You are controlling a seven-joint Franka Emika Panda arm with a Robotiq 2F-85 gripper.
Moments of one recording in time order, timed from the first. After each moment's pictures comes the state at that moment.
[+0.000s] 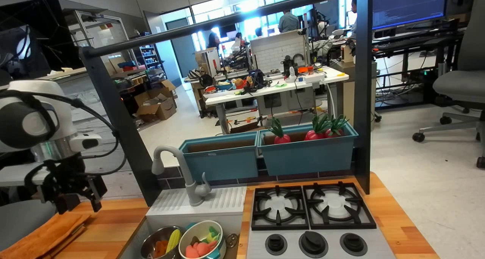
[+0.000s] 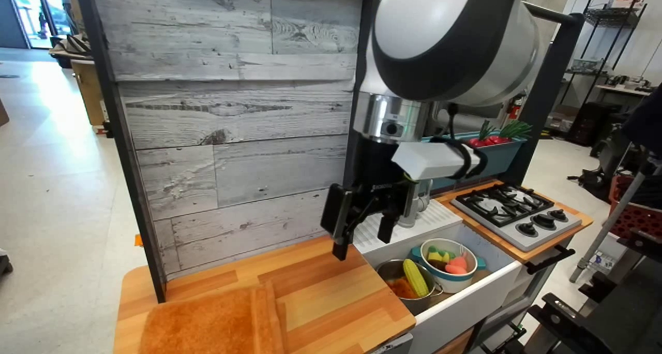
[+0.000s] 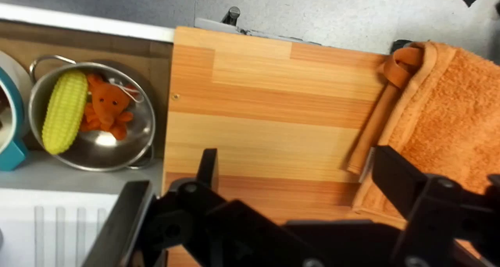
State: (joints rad) arm 0.20 0.77 0.15 -1.92 0.05 2.62 0.07
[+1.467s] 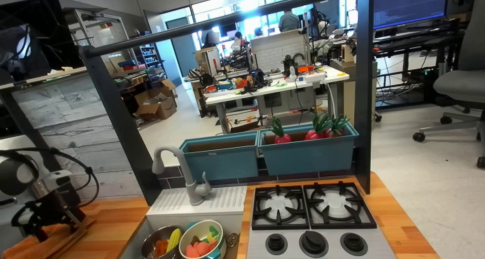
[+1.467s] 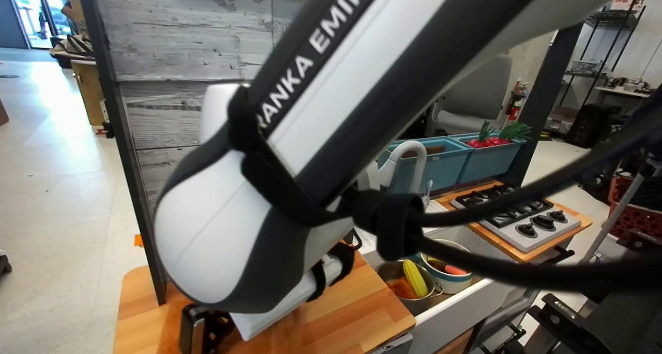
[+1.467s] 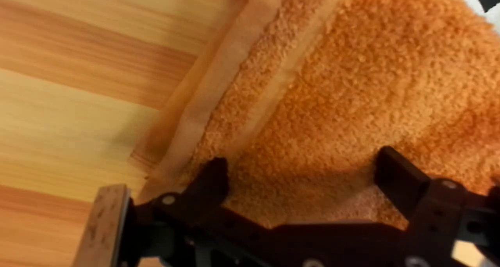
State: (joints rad) arm 0.51 1.23 0.10 -1.37 -0.03 2.58 0.21
